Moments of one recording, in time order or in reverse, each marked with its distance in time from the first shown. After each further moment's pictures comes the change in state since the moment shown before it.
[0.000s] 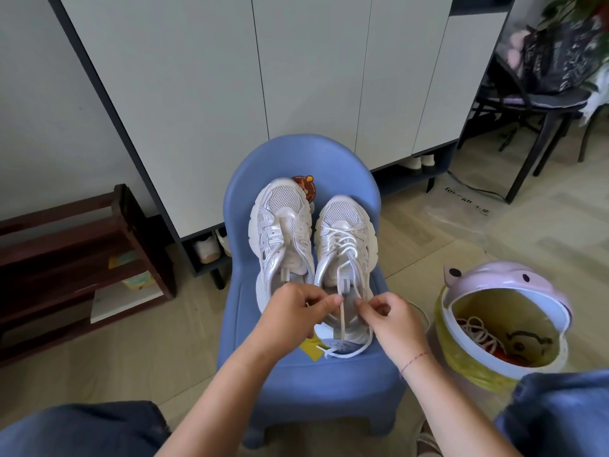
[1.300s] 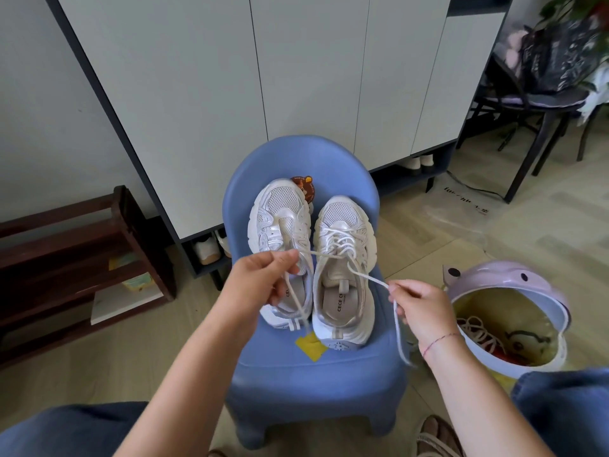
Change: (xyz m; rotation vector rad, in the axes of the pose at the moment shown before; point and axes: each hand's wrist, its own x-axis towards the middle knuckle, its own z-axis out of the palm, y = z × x) left_hand 0.004 0.015 -0.044 -0.506 0.233 -0.146; right_hand 0.005 -0.014 -0.038 0.239 0.097 0.105
